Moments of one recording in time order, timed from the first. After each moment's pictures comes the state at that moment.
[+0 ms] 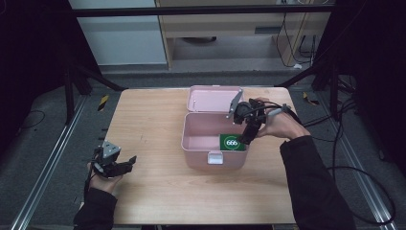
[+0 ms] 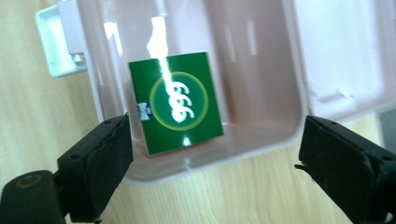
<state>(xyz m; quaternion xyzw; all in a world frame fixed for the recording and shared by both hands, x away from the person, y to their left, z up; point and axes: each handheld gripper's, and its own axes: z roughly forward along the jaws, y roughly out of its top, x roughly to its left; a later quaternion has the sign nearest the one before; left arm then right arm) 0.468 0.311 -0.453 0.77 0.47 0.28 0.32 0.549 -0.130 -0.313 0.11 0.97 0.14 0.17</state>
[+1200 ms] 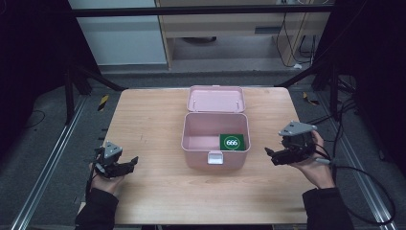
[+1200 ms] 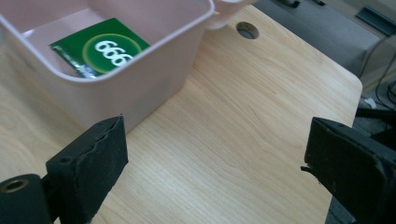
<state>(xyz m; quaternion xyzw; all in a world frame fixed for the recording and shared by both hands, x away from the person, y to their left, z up) 0.469 0.308 -0.456 0.77 0.47 0.26 0.33 0.464 -0.245 -0.369 0.37 0.83 0.31 0.29</state>
